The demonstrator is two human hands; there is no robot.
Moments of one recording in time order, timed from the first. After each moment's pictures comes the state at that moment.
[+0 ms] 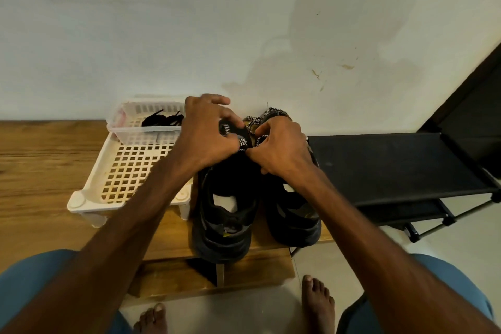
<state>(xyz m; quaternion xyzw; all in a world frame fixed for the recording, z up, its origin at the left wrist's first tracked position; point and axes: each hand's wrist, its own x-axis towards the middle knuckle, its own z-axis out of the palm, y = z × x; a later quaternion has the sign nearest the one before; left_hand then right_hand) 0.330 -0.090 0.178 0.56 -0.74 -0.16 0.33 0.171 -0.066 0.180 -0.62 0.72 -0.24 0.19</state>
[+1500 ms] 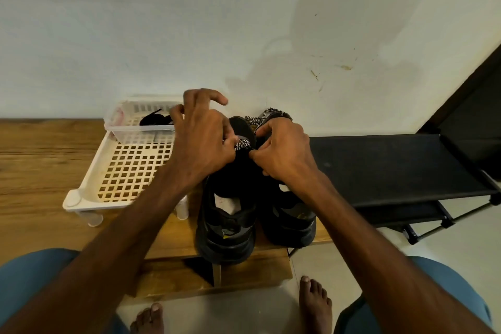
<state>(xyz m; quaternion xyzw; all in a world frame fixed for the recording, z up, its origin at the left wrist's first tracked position) 0.324 -0.086 0.167 0.57 -0.76 0.02 0.30 0.161 -0.065 0.175 -0.63 0.71 -0.25 0.20</state>
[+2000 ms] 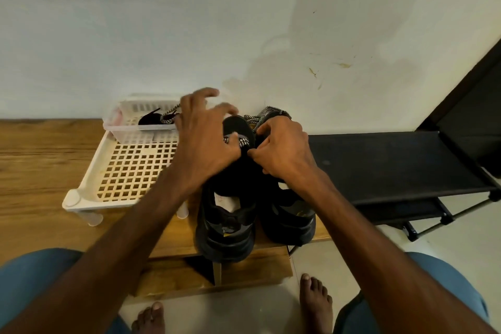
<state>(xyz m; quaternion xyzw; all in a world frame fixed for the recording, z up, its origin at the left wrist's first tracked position) 0.315 -0.077 0.172 0.60 -0.74 -0.06 0.32 0.161 -0.064 0.177 -0.63 0.72 -0.24 0.18</state>
